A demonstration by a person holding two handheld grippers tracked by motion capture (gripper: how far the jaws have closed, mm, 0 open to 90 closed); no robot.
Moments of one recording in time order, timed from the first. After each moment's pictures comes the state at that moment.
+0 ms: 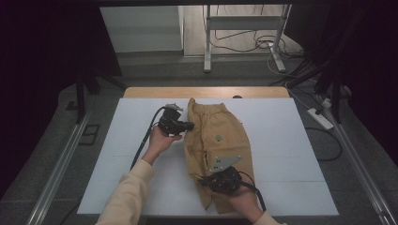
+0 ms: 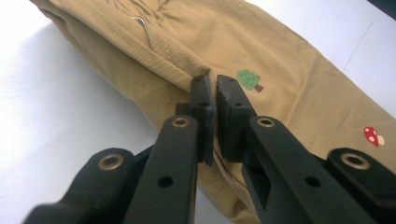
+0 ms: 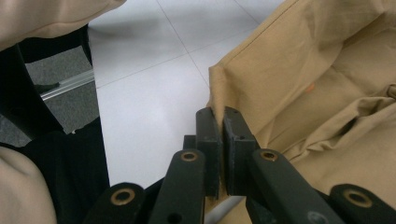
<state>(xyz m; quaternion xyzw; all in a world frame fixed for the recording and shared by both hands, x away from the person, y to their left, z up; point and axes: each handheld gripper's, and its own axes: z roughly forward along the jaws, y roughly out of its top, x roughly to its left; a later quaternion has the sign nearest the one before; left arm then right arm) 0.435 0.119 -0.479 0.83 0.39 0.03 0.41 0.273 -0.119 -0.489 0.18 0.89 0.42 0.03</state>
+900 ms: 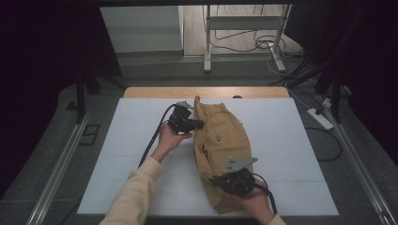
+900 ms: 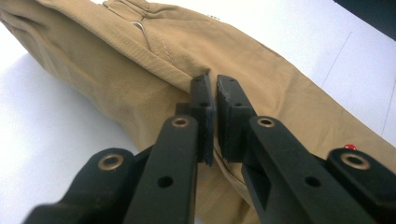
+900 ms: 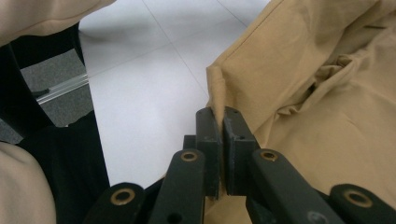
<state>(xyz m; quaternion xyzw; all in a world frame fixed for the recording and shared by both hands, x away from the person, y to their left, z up) 0.438 0.087 -0.467 0.83 0.36 0.03 0.42 0.268 -0.153 -0.483 0.20 0.88 0.42 0.04</state>
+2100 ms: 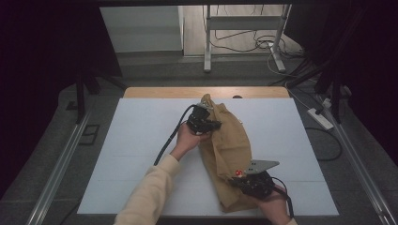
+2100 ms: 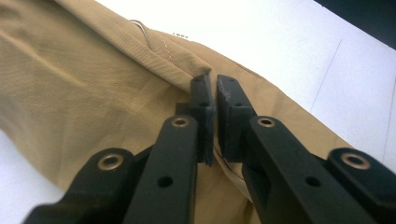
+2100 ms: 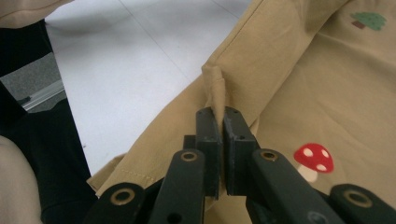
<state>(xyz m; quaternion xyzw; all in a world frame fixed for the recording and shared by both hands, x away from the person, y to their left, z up) 0.448 0.027 -0.475 0.84 0.34 0.02 0.42 0.267 -0.207 -0.494 0.26 0.87 0.41 0.06</state>
